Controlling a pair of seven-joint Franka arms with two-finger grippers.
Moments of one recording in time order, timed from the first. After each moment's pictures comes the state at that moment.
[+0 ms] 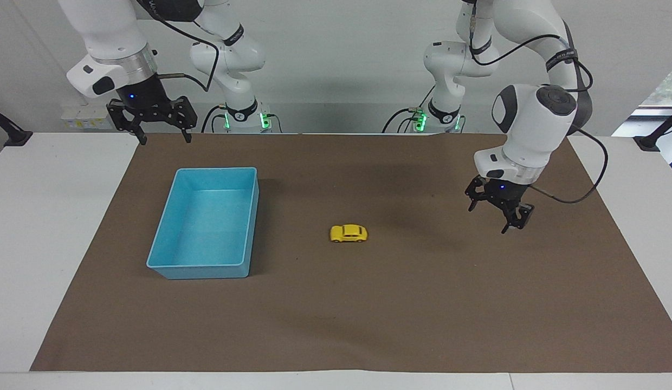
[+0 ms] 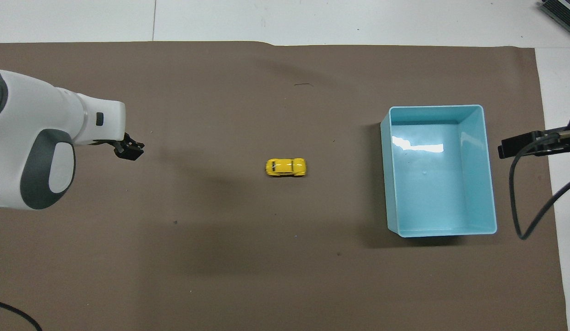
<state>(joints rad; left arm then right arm) -0.21 0.11 0.05 -1.86 -0.03 2.12 0.62 0.06 -0.01 -0.05 -1.54 -0.02 1.55 -0.06</state>
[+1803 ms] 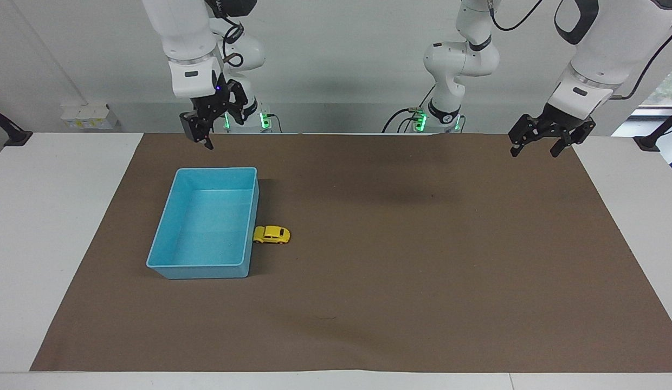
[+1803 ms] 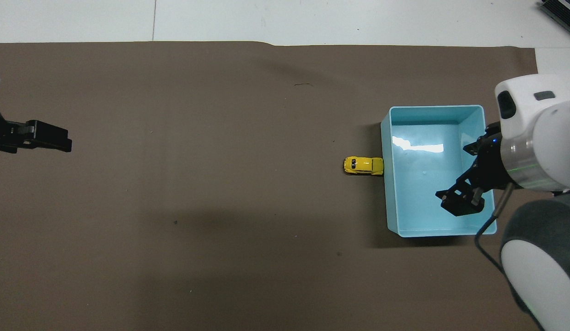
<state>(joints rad) -0.15 0.01 0.08 -1.55 -0.03 1.57 -0.02 0.22 -0.07 -0.01 -1.69 0.02 1.62 -0.83</state>
